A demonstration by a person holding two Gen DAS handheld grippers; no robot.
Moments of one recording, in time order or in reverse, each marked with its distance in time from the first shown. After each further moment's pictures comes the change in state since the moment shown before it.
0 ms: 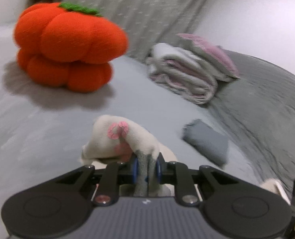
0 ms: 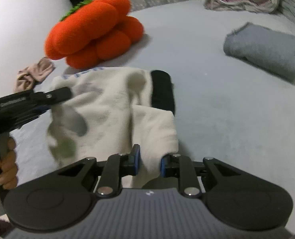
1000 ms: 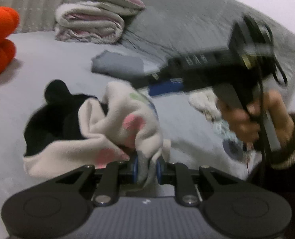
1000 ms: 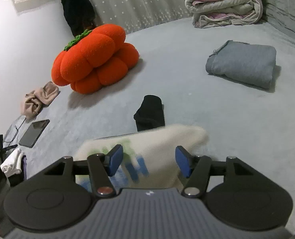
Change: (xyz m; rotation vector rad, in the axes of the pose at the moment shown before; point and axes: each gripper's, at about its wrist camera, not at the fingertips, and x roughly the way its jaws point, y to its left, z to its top) left arm -0.021 -0.065 -0.097 0.410 0.340 -0.358; right arm -0.046 -0.016 0.001 0.085 -0.121 0.007
